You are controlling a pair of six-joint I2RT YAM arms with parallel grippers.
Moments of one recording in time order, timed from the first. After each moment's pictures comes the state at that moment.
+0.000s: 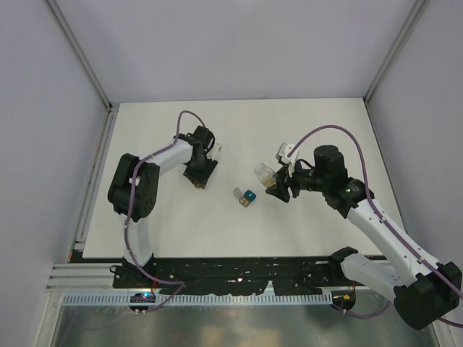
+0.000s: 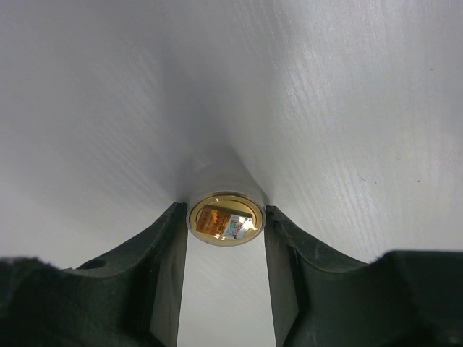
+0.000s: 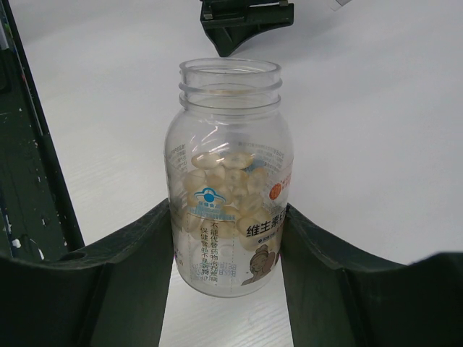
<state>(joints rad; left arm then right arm) -0.44 1.96 1.38 -0.76 0.02 0.05 0.42 0.97 0.82 -0.35 -0.63 -0.33</state>
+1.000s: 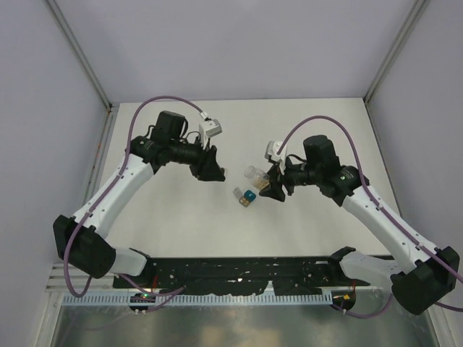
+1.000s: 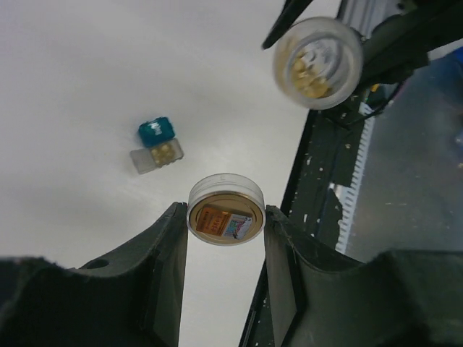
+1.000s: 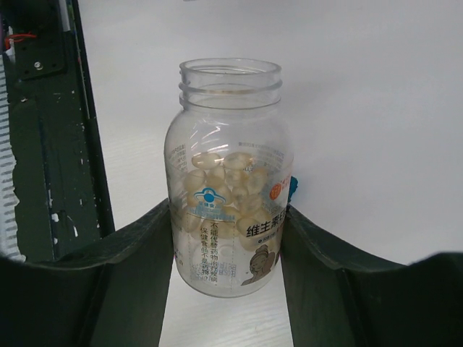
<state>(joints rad) -0.44 1.41 1.33 -0.75 0.77 0.18 0.48 1.08 0.96 -0.49 -0.71 -0.41</state>
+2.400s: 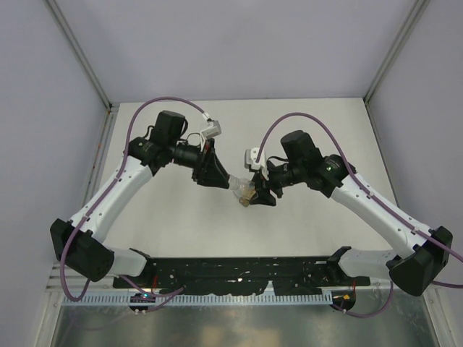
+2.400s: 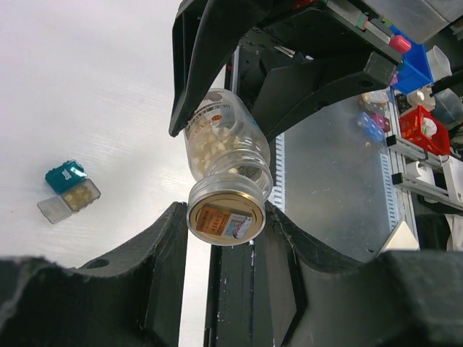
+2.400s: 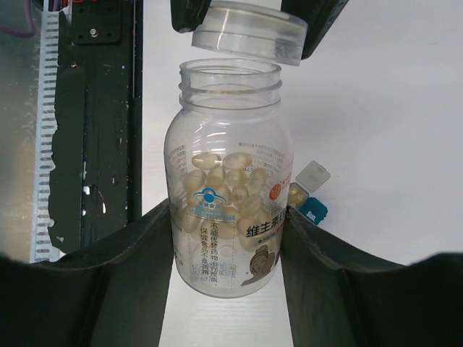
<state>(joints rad) -0.47 1.36 1.34 -0.74 1.12 0.15 0.67 1.22 1.19 -0.71 -0.70 -0.55</state>
